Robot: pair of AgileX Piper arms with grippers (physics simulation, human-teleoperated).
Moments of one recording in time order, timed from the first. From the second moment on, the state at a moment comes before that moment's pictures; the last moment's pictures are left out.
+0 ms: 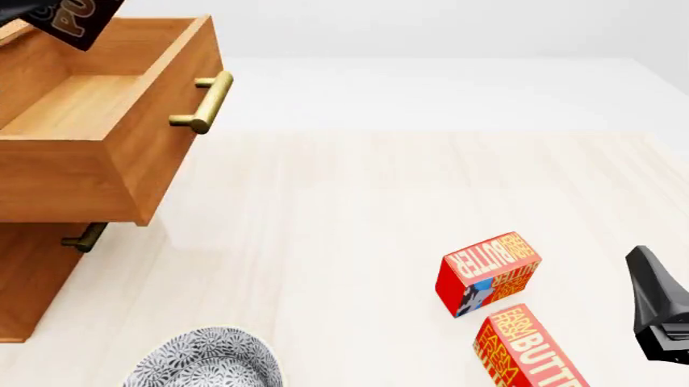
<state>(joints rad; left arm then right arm) -0.45 0.77 -1.15 0.63 0.42 0.00 0.01 0.00 0.00 0.01</state>
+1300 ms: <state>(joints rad) -0.10 0.96 -0.94 0.40 0.35 0.00 0.01 0.00 0.00 0.01</state>
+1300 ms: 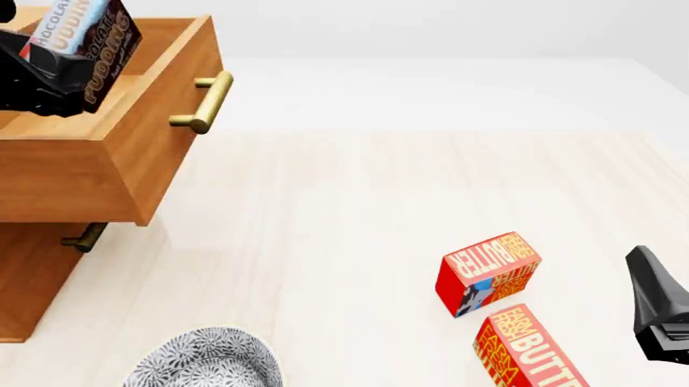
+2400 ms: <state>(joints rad) -0.13 0.88 -1.08 0.56 0.31 0.00 0.01 0.00 0.00 0.01</state>
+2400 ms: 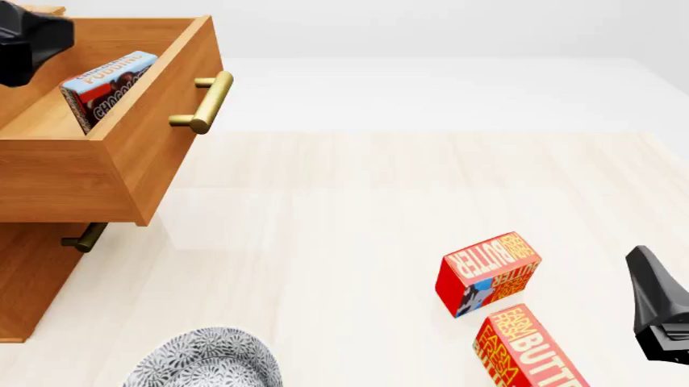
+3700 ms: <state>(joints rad) -0.63 0.91 -1.07 0.56 0.23 0.00 0.01 0.00 0.00 0.01</state>
